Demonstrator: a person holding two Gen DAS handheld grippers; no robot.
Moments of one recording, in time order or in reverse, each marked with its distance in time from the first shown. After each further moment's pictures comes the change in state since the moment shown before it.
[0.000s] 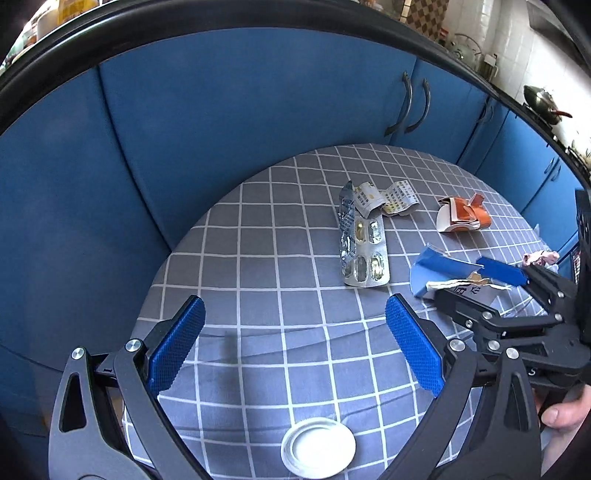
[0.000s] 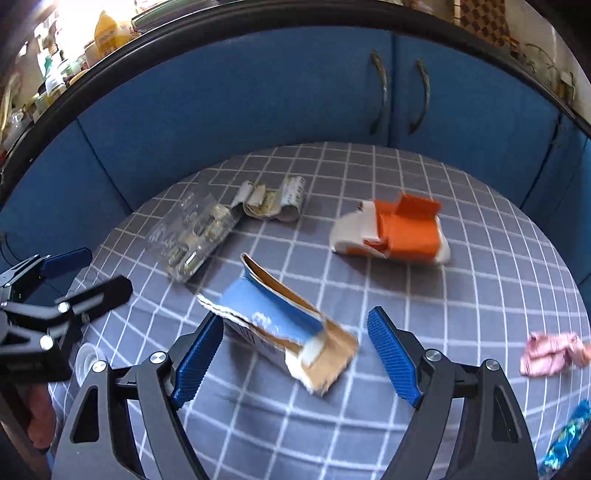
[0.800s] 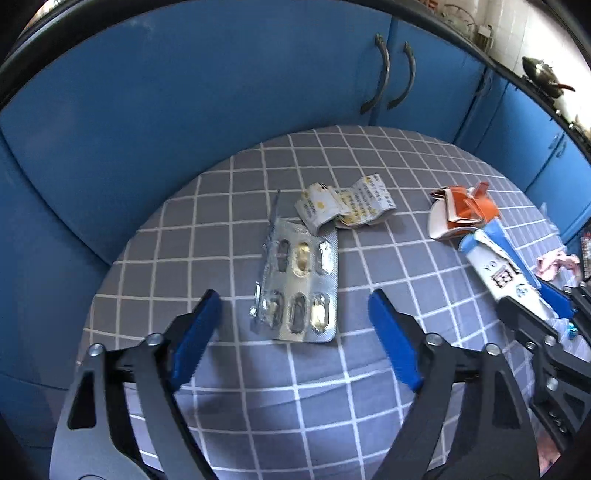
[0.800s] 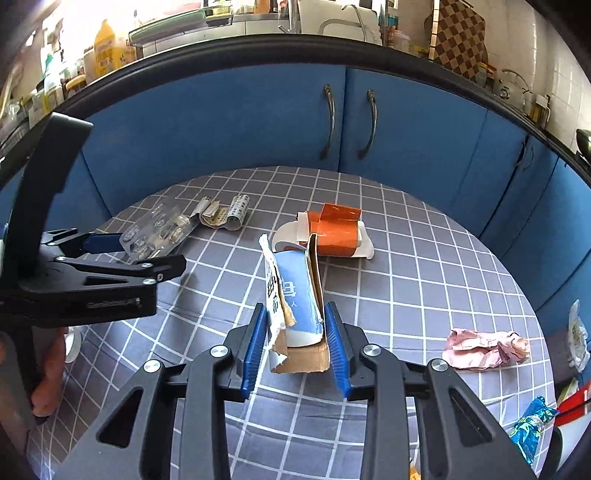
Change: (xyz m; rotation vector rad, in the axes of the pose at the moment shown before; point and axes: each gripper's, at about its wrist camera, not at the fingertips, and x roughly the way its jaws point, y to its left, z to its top) left arm 0.049 -0.055 0.027 0.064 0.064 0.031; right arm -0.041 -0.030 -0.017 -0.024 -0.097 -0.118
